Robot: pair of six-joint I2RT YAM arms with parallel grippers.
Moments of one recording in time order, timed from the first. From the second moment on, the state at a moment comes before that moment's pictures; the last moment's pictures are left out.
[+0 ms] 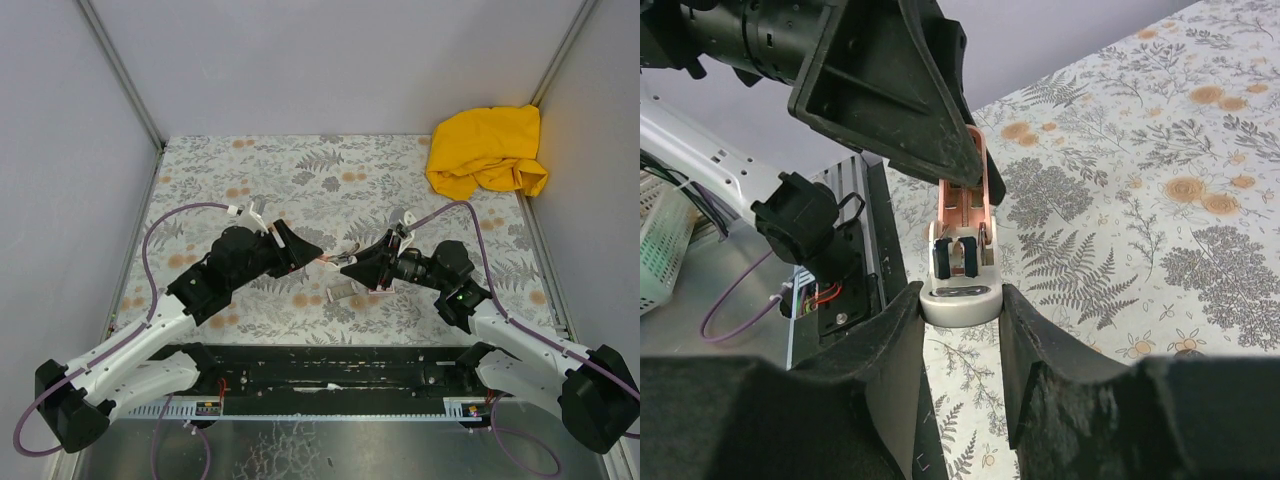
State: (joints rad) left arm -0.72 0.89 0.74 -0.22 0.05 -0.99; right arm 0.64 0.97 0.44 0.59 -0.63 0.40
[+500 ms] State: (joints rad) left arm -0.68 0.87 0.67 -0.11 0.13 -1.12; right arm 0.64 0.97 0.44 0.63 -0.65 0.39
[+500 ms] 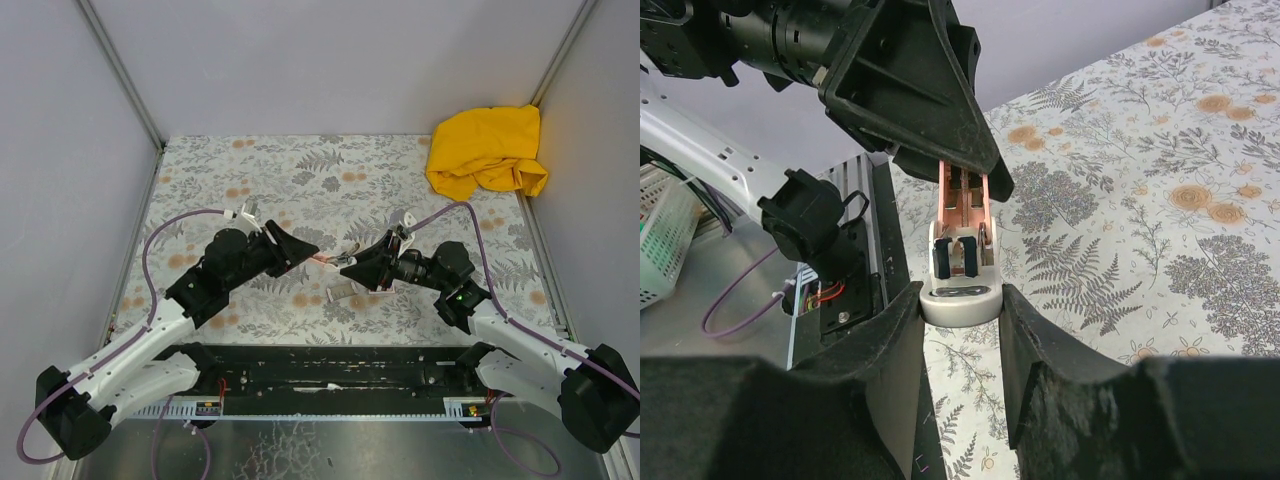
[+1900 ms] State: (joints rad) left arm -0.51 1.09 0.48 0.19 -0.03 -0.65; right arm 0.64 0.74 0.28 0.29 -0.27 0.35
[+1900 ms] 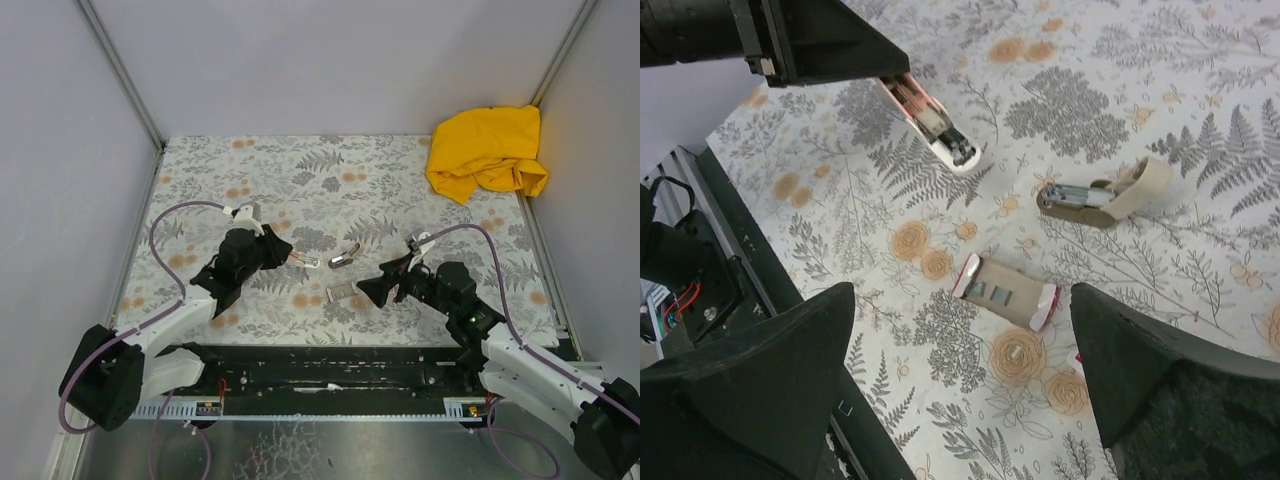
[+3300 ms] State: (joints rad) left arm -0.39 1.12 0.72 0.02 -0.07 -0.55; right arm 0.73 1.20 0.65 -0.16 -0.05 0.45
